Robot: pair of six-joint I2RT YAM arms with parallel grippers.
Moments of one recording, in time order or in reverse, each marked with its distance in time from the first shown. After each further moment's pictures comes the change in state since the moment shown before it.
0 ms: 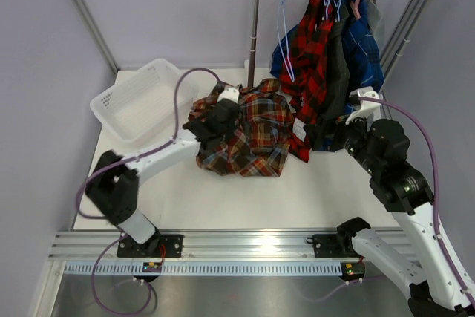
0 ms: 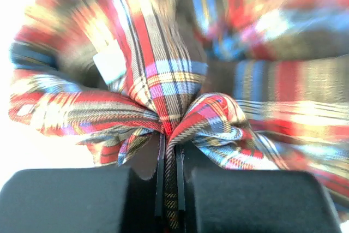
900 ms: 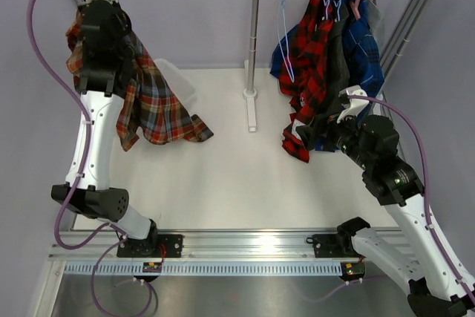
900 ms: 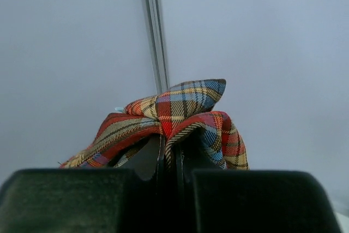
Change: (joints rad) left arm 0.568 -0.083 0.896 -0.039 -0.185 0.482; right arm 0.000 0.033 -0.036 0.052 -0.073 0.004
